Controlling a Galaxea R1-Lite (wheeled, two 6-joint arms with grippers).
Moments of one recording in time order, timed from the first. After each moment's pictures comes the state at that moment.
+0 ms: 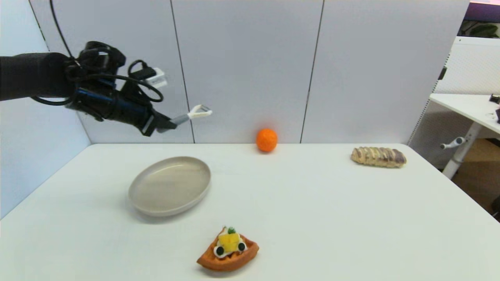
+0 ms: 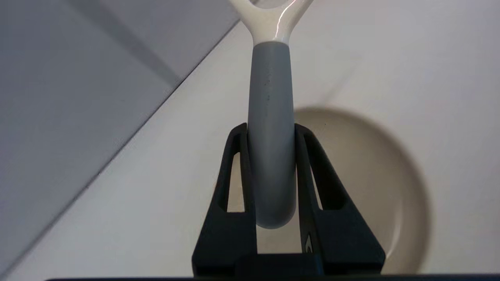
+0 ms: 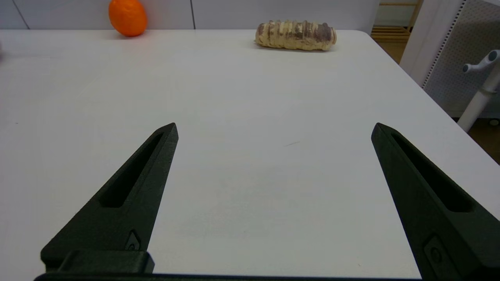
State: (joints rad) left arm -0.07 1.98 -1.79 0.54 -0.47 0.64; right arm 0.00 0.00 0.00 0.00 0.00 -0.01
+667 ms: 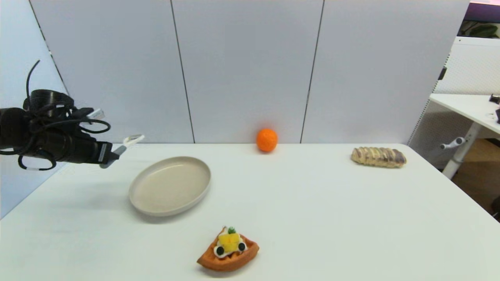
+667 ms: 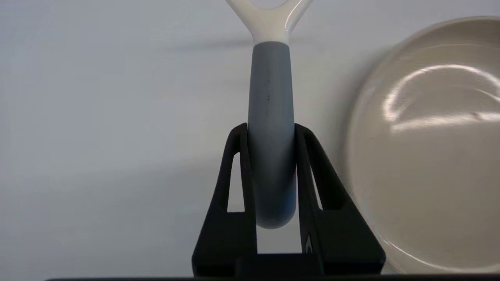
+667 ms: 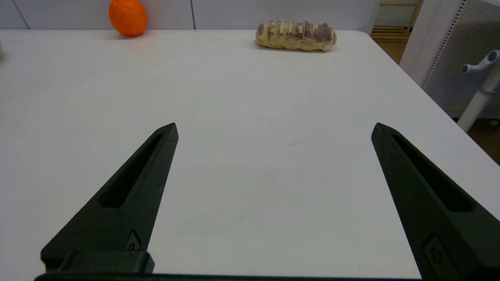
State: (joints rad) left arm 0.20 1.90 -1.28 0.18 -0.24 0.23; right arm 0.00 0.00 0.00 0.00 0.00 -0.01
